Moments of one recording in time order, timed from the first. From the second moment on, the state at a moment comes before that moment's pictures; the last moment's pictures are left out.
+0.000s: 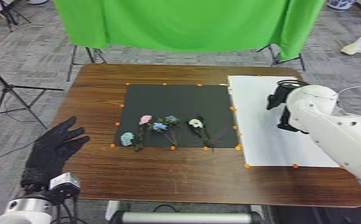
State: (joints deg) left arm 137.4 -68.0 -103.1 -130.7 51.4 12.7 5.3; right arm -54.1 -43.3 45.9 -85.0 -103.3 -22.5 46.6
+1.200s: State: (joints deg) left arm 137.5 -68.0 -102.8 -130.7 51.5 12.3 5.3; right arm -55.4 -38.2 35.9 -90.0 -110.5 -6.5 48.9
